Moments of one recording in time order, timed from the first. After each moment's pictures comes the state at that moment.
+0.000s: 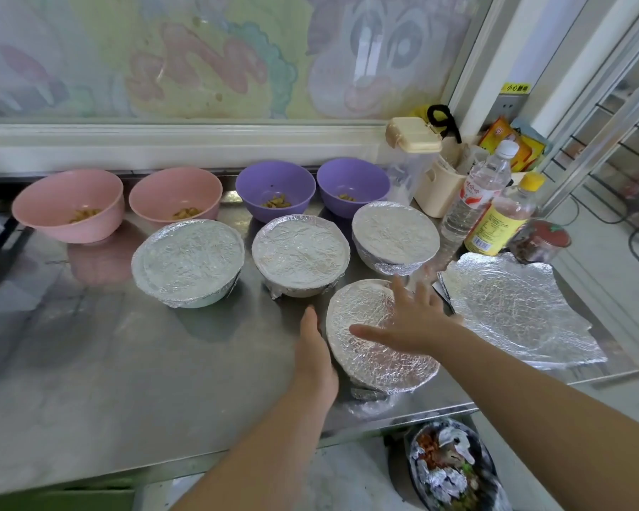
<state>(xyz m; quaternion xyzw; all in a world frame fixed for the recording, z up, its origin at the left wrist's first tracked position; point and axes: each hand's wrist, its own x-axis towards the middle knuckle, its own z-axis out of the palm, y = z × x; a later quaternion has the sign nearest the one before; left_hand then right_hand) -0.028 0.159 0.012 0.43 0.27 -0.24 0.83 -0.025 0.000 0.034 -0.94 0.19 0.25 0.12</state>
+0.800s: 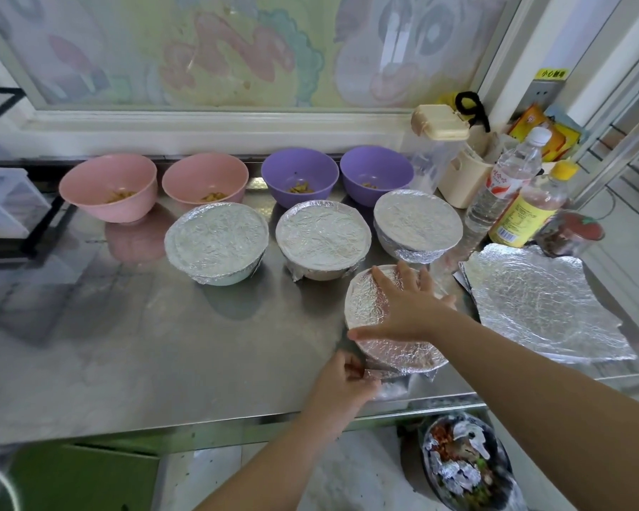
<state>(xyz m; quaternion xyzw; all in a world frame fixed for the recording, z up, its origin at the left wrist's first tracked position) -0.091 0.195 -0.036 0.74 0.01 -0.31 0.60 -0.022 0.024 0.038 -0.95 0.09 0.28 0.07</state>
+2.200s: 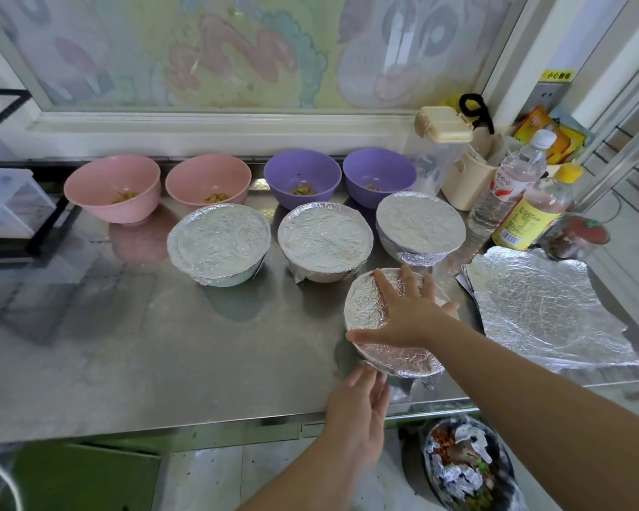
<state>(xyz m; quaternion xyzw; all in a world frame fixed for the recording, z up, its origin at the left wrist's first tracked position) -0.112 0.159 -0.004 0.31 0.39 -0.29 0.82 -0.026 0.029 0.037 -0.95 0.11 0.28 0.06</state>
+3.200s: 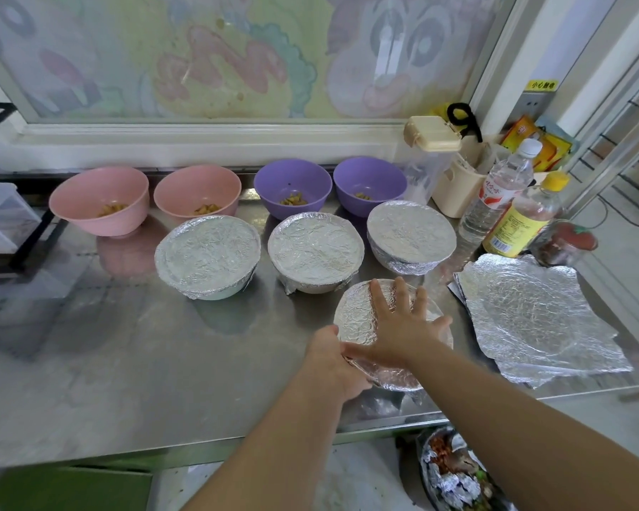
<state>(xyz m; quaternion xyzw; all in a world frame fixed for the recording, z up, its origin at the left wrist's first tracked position) -0.028 0.161 0.024 0.35 0.40 -0.41 0.74 -0.030 0.040 0.025 -0.95 0.14 0.26 0.03</state>
